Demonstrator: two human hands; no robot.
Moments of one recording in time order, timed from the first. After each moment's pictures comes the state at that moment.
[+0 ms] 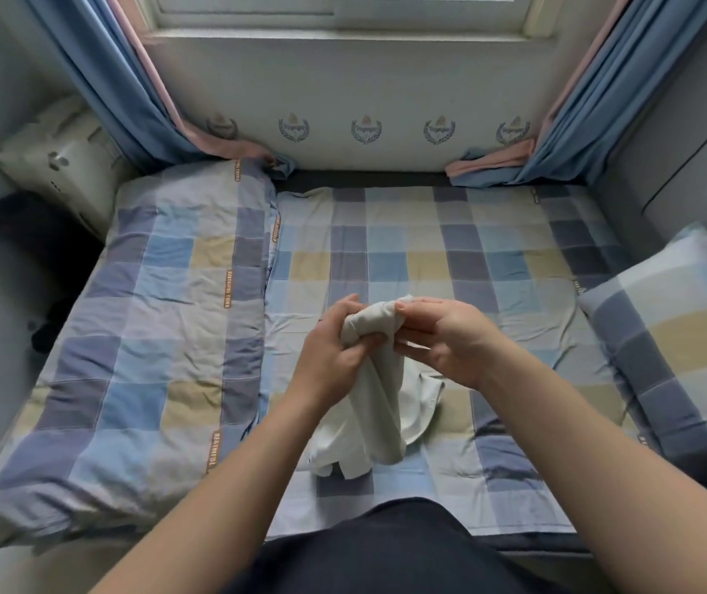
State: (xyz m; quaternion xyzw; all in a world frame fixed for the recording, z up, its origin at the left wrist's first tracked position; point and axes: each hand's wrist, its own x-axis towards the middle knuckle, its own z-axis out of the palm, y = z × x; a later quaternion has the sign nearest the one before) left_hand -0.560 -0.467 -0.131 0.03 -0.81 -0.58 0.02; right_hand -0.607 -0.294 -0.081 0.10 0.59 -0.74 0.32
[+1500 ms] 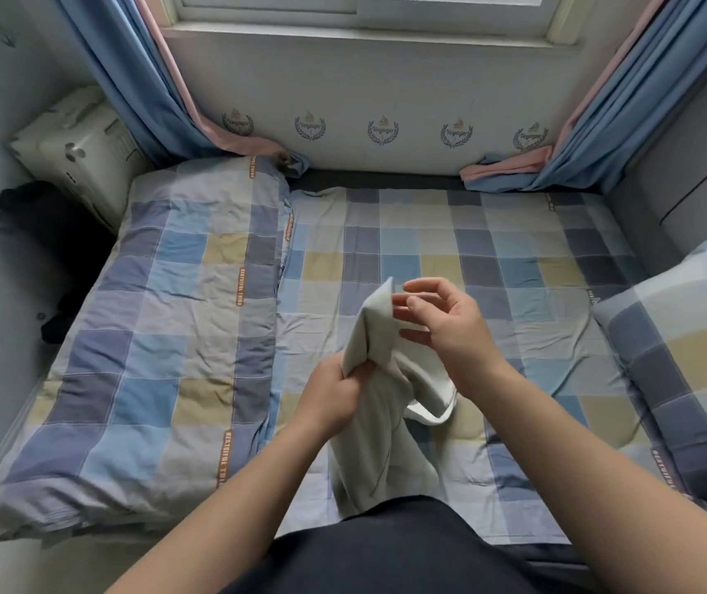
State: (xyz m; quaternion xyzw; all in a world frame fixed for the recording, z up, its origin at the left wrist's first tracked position) left_hand -0.538 -0.503 -0.158 0.14 -0.79 -0.59 -0.08; right_hand -0.602 -0.342 -0.083 0.02 0.69 -0.71 0.13
